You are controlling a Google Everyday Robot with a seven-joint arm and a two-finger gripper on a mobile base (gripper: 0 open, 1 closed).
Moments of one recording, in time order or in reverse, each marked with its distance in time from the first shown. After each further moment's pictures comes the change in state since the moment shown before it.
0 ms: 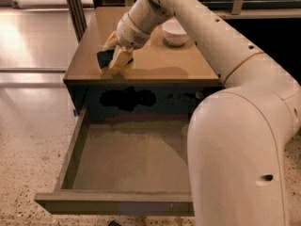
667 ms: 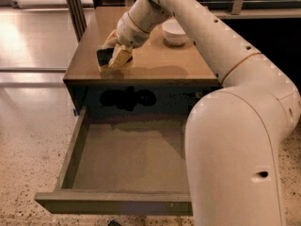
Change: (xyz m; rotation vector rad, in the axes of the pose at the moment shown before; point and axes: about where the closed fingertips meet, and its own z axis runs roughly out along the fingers) arm 0.003 -0.008 -0.002 0.020 -0.006 0.007
